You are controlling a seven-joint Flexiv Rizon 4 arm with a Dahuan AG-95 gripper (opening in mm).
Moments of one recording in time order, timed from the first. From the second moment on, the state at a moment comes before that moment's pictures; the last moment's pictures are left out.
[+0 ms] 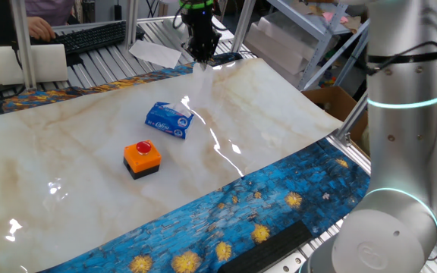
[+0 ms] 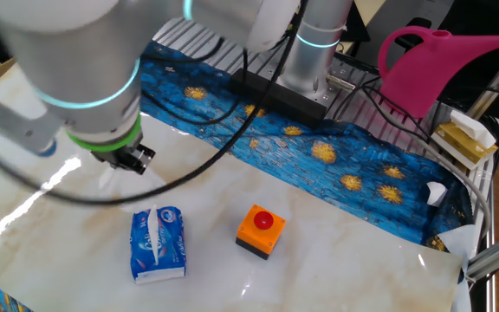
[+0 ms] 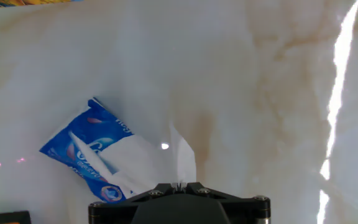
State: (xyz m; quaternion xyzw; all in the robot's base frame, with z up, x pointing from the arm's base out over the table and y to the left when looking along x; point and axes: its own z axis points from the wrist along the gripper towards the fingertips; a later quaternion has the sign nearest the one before) arm 0.651 -0.104 0.217 0.05 -0.98 0.11 0.14
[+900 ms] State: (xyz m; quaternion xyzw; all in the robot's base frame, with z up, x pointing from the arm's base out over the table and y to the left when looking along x) arm 0.655 -0.098 0.210 0.07 -0.99 0.14 0.05
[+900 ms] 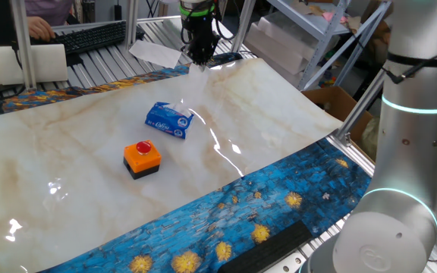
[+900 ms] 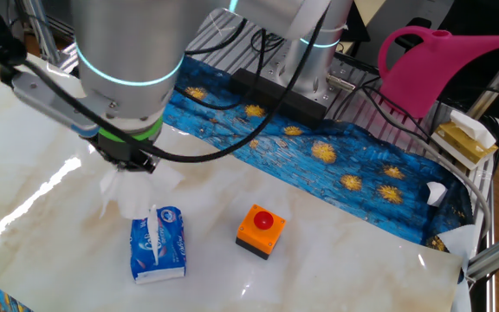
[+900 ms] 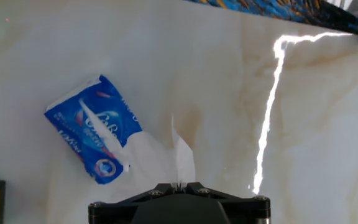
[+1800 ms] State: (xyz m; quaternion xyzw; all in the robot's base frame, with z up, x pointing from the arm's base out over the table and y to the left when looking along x) arm 0.661 -0.097 0.211 -0.07 -1.00 0.03 0.05
